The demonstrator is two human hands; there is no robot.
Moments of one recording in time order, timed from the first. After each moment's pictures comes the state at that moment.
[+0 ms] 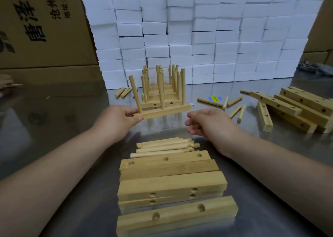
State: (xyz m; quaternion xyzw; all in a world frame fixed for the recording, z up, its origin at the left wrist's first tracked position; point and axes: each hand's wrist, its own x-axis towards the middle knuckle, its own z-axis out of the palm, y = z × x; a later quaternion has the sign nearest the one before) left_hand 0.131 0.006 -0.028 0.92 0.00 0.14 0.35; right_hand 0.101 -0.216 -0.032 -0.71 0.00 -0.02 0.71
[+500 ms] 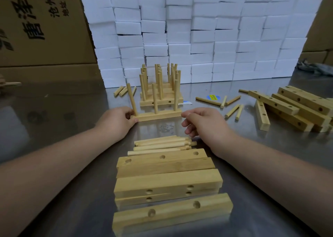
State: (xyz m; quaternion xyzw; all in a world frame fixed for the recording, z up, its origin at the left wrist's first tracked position) left_hand 0.163 0.014 -0.051 0.96 0.01 0.16 0.22; right_hand 0.099 -0.214 -0.039 -0.75 -0.04 -0.06 0.66
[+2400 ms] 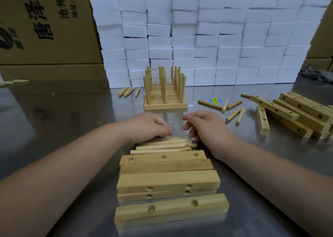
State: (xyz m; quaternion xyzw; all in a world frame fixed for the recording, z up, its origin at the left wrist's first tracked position) left_hand 0.104 -0.042 -0.007 0.93 -0.13 -0.10 0.33; right_hand 0.094 -0.214 -0.037 -0.76 -0.05 -0.05 0.64
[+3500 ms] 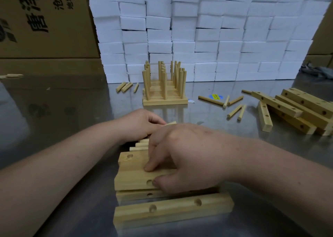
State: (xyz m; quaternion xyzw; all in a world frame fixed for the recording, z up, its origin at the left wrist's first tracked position) left_hand 0.109 -0.031 -0.020 0.91 -0.13 -0.09 0.39; right_hand 0.017 -0.182 0.022 -0.88 -0.46 0.03 0.07
